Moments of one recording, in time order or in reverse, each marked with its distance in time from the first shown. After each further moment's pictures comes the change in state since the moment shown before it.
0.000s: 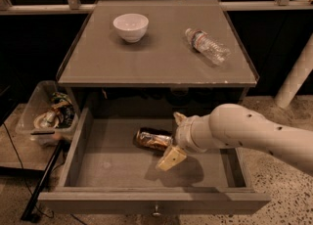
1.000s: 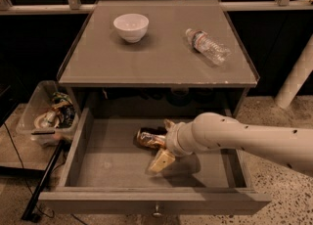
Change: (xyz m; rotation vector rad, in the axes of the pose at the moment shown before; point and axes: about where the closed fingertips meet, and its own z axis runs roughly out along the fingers) arm 0.015 -0.001 0.076 -0.033 -0.003 -0.022
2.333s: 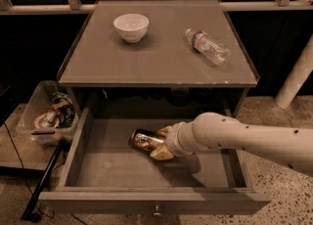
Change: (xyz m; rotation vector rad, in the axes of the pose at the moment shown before) arm 0.000 0.001 0.000 -0.002 0.001 -0.001
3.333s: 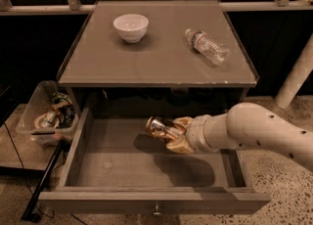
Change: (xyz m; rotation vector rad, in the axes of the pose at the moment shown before) arm -0.009 -0.004 -0.093 0.039 -0.048 -0.041
